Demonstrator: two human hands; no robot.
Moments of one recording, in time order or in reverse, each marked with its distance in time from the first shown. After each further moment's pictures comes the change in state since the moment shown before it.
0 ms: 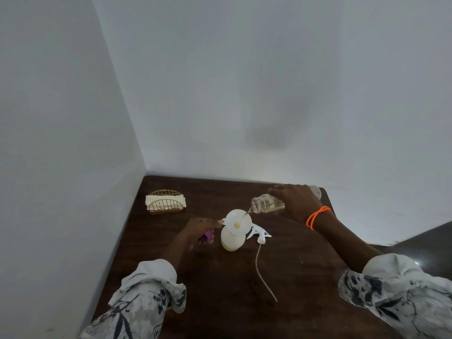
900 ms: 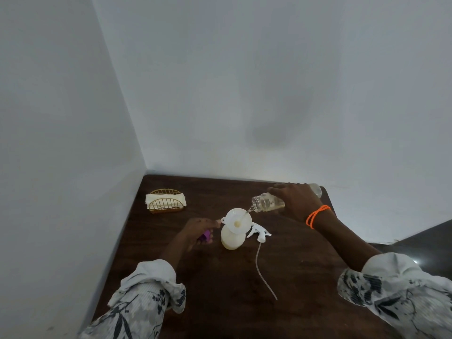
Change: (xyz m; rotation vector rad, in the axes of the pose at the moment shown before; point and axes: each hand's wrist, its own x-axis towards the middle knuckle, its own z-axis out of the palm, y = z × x) left_hand 0.002 -0.008 -0.005 -0.014 -0.007 -0.037; right_hand -0.001 -0.001 0.003 -0.012 0.010 0.005
